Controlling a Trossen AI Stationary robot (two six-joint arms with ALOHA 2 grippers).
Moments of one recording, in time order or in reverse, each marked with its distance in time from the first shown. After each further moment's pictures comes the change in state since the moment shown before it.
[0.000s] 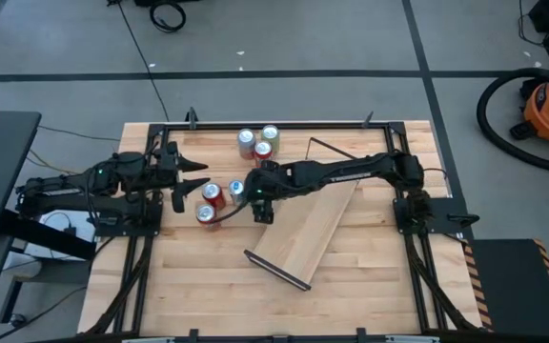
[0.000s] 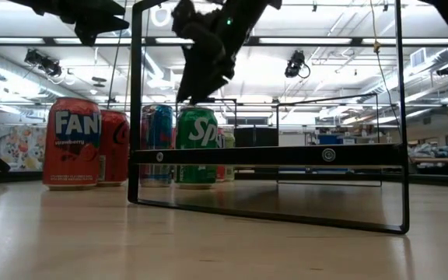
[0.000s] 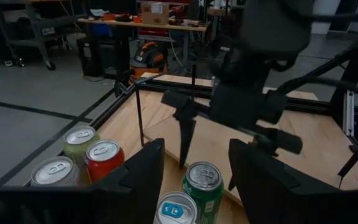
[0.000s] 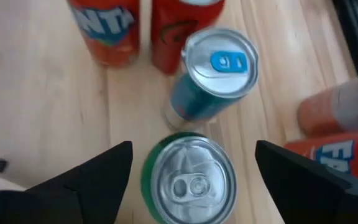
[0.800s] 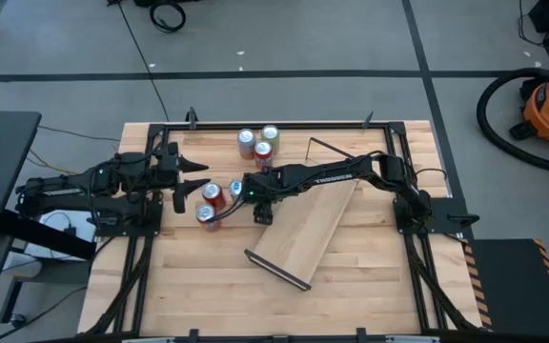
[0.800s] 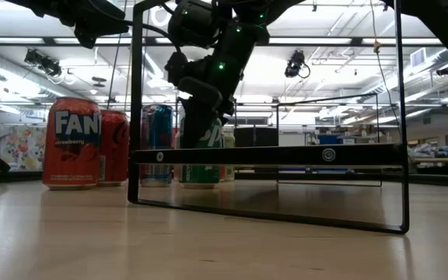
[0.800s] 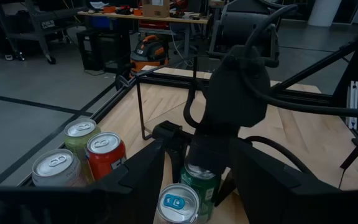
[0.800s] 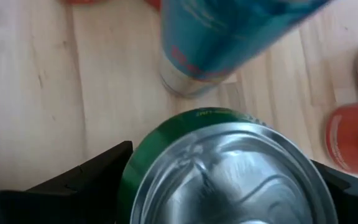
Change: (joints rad) left arm 0.002 0.007 0.000 -0.019 0.000 0.000; right arm -0.051 0.127 0.002 -0.023 -0.060 0.037
